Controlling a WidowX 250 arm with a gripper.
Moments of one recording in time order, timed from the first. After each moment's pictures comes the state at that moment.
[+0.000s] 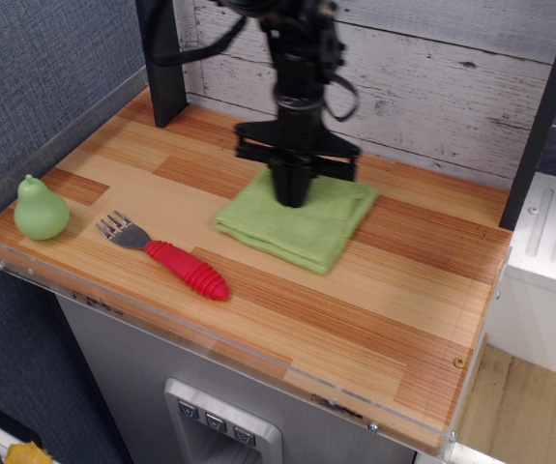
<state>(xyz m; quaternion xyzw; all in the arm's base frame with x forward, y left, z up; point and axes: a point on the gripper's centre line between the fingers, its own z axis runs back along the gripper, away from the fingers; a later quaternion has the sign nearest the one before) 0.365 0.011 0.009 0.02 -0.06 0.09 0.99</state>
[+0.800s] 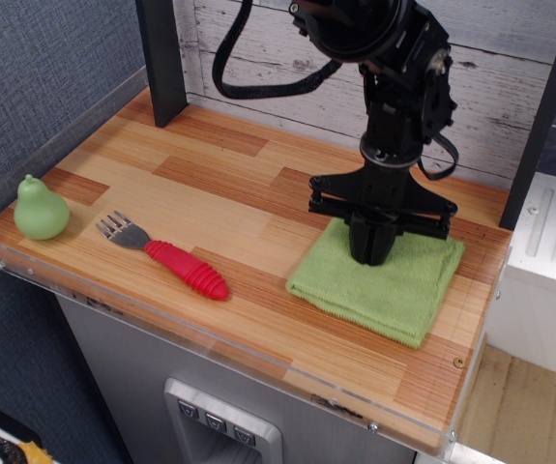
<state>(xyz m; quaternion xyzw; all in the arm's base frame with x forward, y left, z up) 0.325 -0.063 0.007 0.02 -0.04 0.11 0.99</state>
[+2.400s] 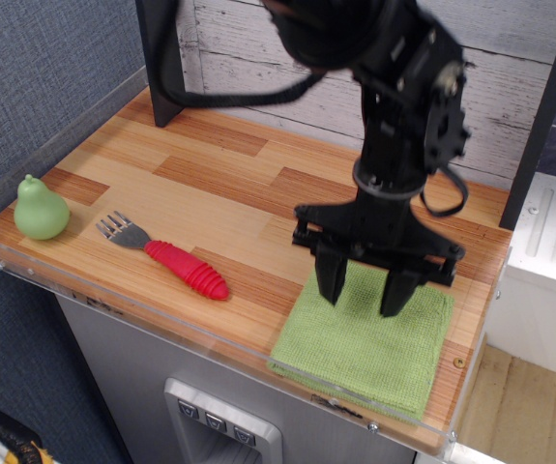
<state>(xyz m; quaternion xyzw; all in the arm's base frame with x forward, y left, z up) 0.274 -0.074 0.041 0.03 -0.03 0.08 1.00</state>
